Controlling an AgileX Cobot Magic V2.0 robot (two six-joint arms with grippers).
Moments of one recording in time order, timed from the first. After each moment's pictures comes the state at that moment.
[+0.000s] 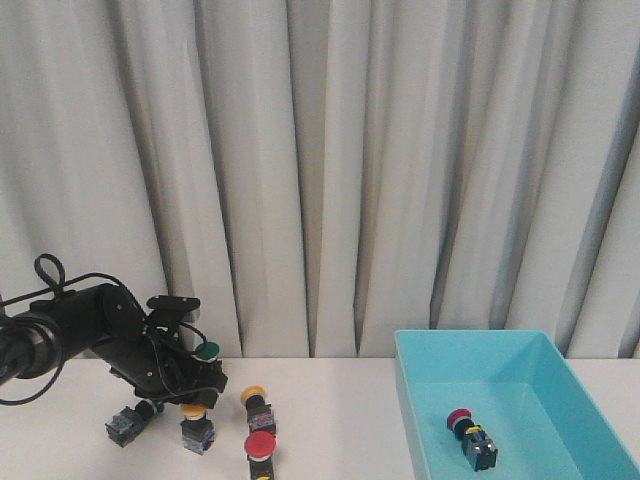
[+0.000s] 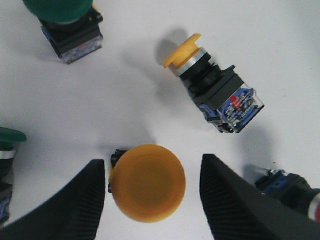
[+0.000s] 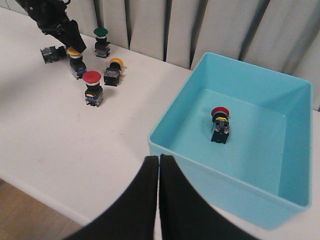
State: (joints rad) left arm -0.14 2.29 -1.88 -0.35 0.82 0.38; right arm -0.04 0.44 -0.56 0.56 0.74 -0.68
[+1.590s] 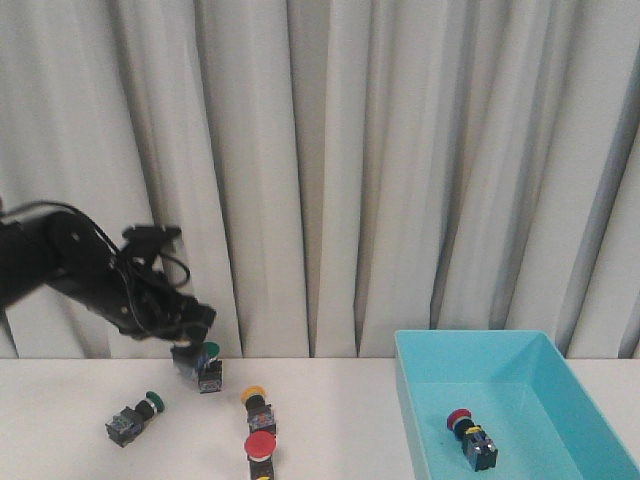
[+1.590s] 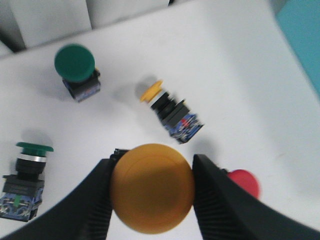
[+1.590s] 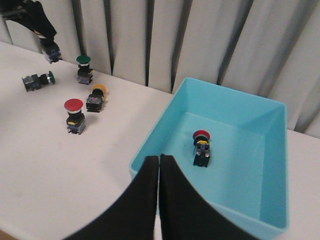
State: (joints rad) left arm -0.14 2.04 -1.89 -0.36 0.93 0.35; right arm -0.04 0.44 -0.56 0.57 0.61 -0.68
